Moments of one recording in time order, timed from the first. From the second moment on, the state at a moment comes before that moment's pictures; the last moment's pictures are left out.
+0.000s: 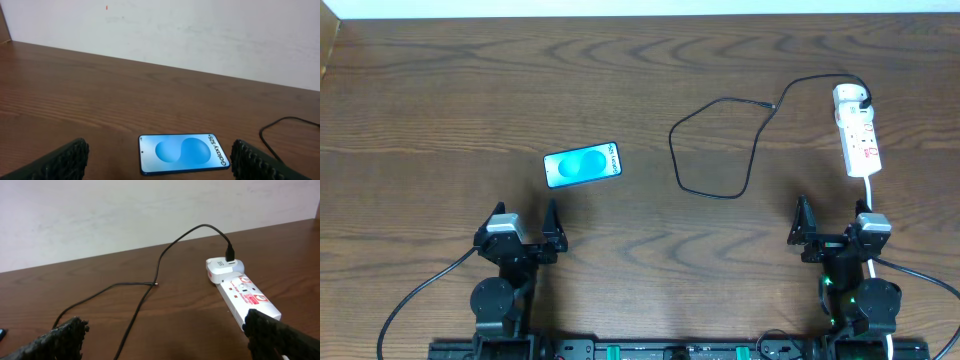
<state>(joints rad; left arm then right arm) 0.00 0.01 0.02 -0.11 0.03 -0.17 -0.01 0.01 0.01 -0.07 -0.01 0.17</state>
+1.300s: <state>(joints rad) 0.00 0.25 0.26 -0.14 0.06 -0.32 -0.01 0.01 0.01 -0.07 -0.01 0.17</state>
